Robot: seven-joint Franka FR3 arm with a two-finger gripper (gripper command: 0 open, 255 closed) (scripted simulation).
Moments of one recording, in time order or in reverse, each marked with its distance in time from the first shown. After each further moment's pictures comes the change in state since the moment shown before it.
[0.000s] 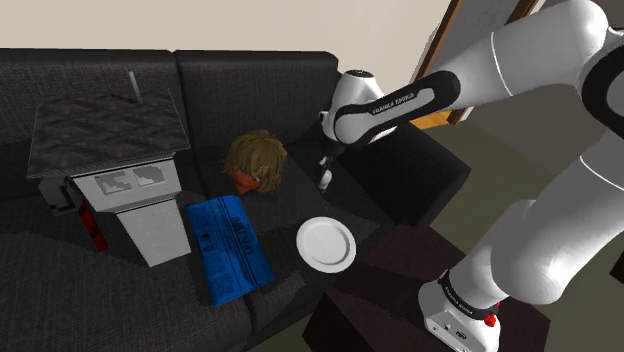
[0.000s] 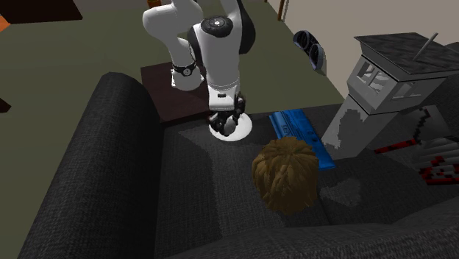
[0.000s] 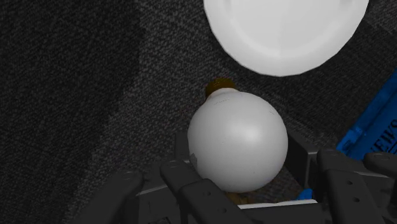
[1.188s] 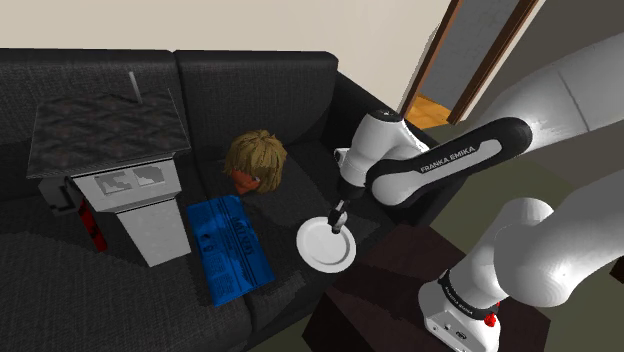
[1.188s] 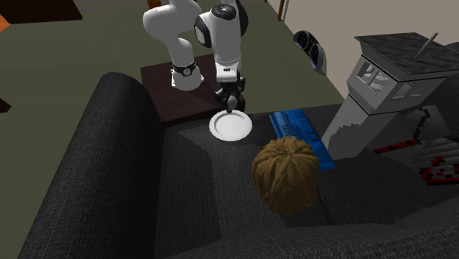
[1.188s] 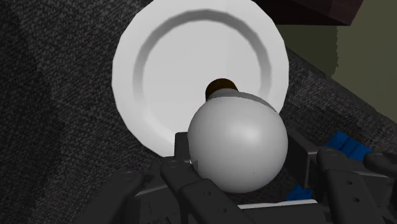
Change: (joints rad) arm 0.098 -0.274 0.116 -0.399 0.039 0.134 0.173
